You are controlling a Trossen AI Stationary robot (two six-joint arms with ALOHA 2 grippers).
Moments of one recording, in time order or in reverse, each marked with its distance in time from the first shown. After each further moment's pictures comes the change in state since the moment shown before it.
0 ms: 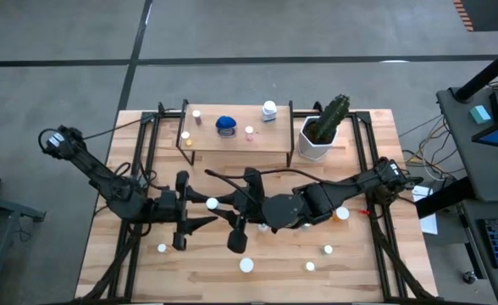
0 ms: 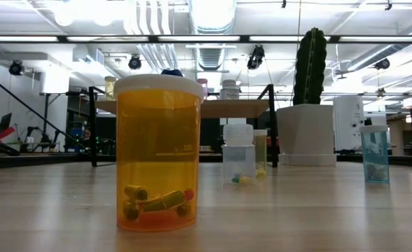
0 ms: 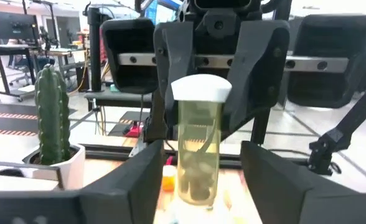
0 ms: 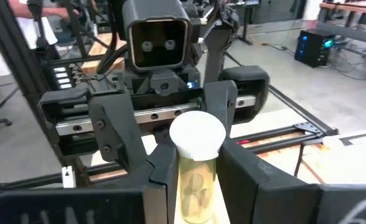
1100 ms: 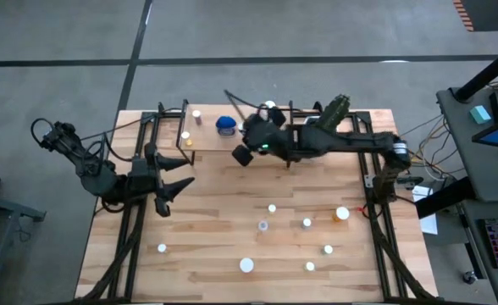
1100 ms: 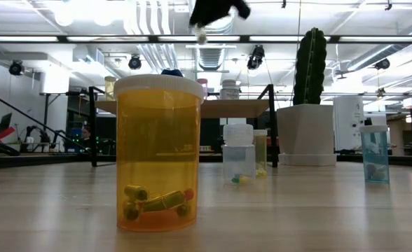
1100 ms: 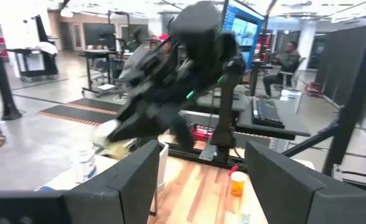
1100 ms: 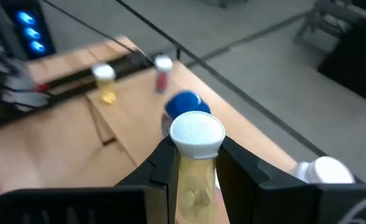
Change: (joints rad) left arm 0.001 -0.252 -0.012 -0.240 -0.277 0.008; right arm -0.423 -0.158 -0.258 -0.283 0.060 0.056
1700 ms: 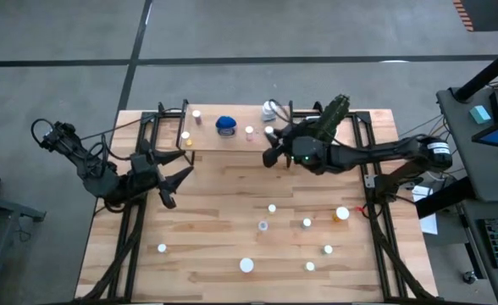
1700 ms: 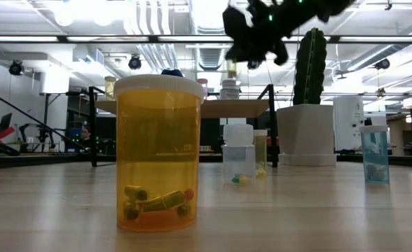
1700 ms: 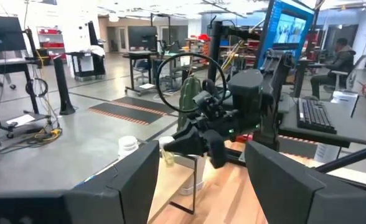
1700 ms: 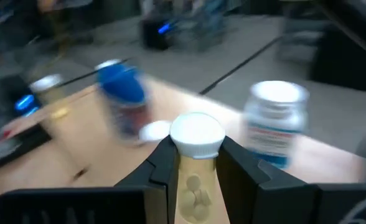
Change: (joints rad) left arm 0.002 0.013 -0.001 -0.001 -0.176 0.019; right arm -0.046 -0.343 -0.920 0.898 0.099 0.038
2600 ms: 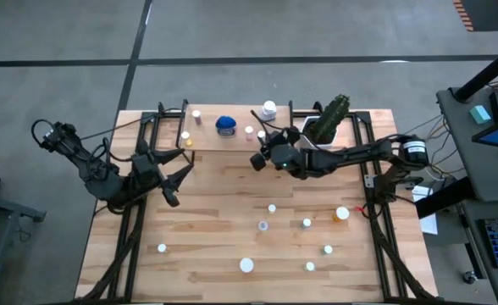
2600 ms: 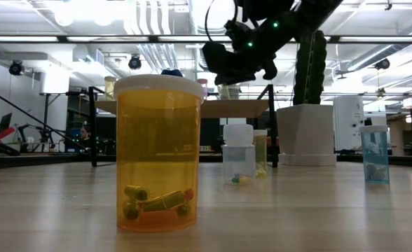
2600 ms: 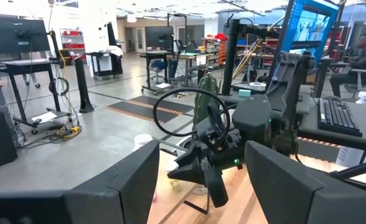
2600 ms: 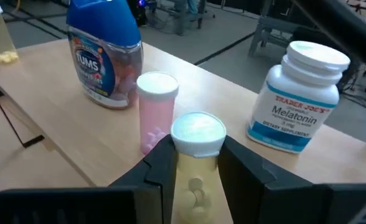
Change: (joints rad) left arm 0.000 0.022 0.000 0.009 -0.077 0.000; right arm 0.000 0.227 0.107 -0.072 0.080 -0.045
